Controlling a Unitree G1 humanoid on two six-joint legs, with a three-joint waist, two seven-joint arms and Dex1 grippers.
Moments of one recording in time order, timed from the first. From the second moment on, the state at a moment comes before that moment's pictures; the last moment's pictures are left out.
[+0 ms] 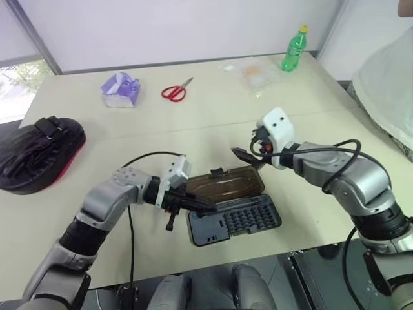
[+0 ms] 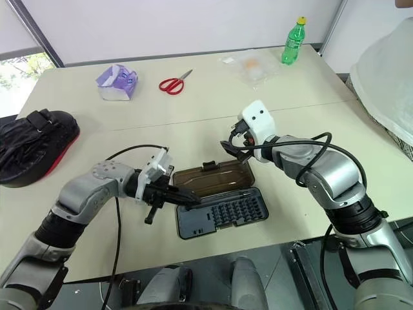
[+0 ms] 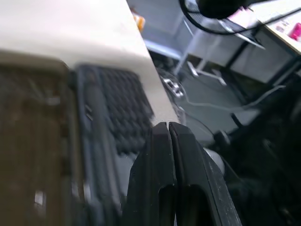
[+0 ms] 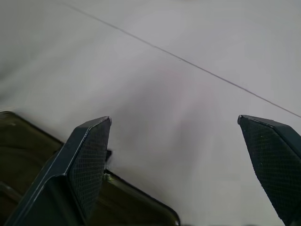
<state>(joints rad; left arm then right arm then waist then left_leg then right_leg) -0.46 0.61 -0.29 -0.18 -0.57 0.65 -1.30 -0.64 -0.72 0.23 -0.32 0.63 0.90 0.25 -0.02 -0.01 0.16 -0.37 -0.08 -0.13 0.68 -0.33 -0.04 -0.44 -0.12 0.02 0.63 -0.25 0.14</state>
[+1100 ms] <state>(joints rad) -0.23 0.56 -0.35 -0.19 -0.40 0.43 -1.16 -0.85 -0.67 0.43 0.27 0.15 0.41 1.07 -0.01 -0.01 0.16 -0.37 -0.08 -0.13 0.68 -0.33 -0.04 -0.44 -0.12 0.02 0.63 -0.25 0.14</state>
